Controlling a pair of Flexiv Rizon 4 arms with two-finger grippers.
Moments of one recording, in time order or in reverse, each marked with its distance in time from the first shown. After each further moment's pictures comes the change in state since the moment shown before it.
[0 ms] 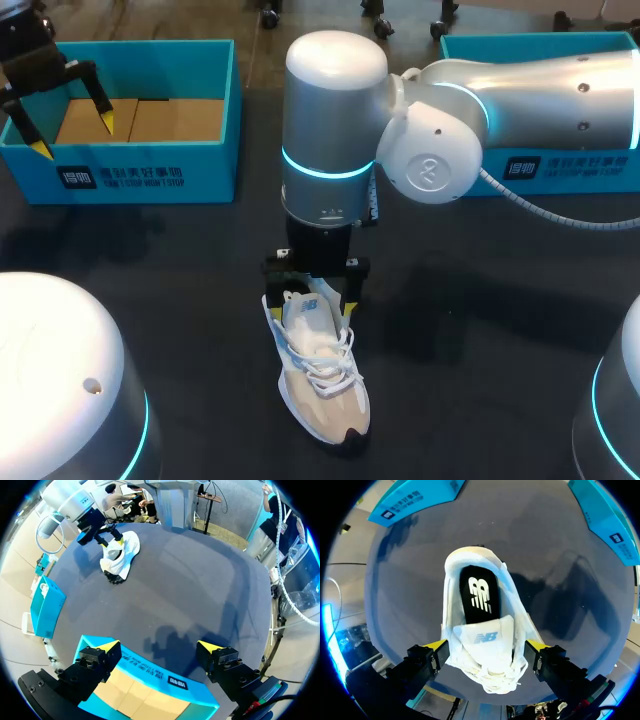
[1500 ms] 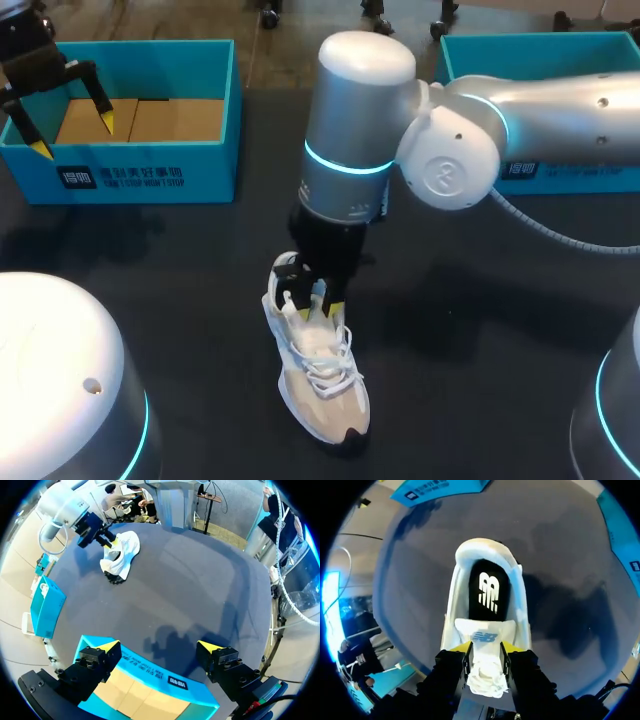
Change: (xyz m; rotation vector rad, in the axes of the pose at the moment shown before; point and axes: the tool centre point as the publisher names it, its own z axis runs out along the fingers) left arm 0.000 0.000 0.000 0.000 0.000 0.000; right arm -0.006 0.005 0.010 0.045 0.090 -0.222
